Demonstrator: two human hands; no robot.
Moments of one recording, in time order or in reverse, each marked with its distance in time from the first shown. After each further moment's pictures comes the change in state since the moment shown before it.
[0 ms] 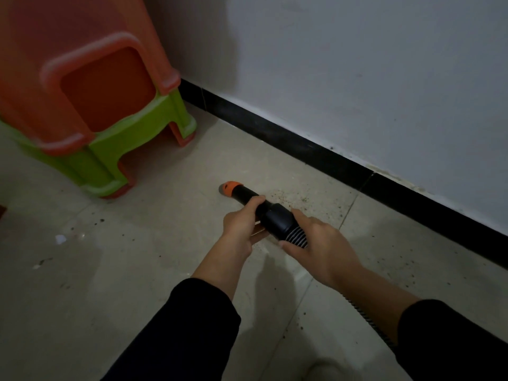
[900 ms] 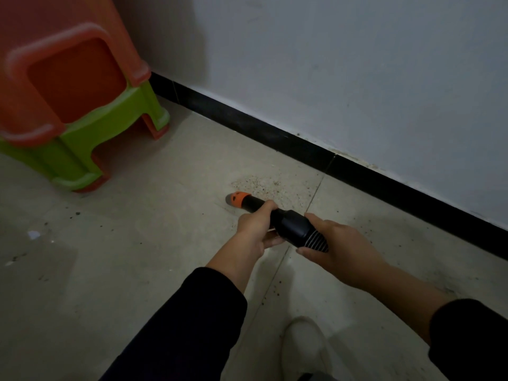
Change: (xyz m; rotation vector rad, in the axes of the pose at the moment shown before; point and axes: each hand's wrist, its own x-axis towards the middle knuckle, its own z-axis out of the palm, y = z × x) left_hand -0.061 -0.047 0.031 0.148 -0.164 -0.134; right_hand -0.085 0.033 -0.042 -0.124 -0.096 0.047
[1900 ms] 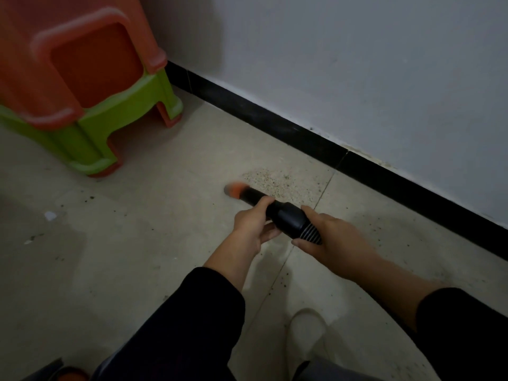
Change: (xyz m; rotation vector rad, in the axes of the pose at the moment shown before) left_hand -0.001 -0.003 -0.027 -0.119 0.054 0.033; right_hand 0.012 -0.026 0.007 -0.060 -0.034 -0.014
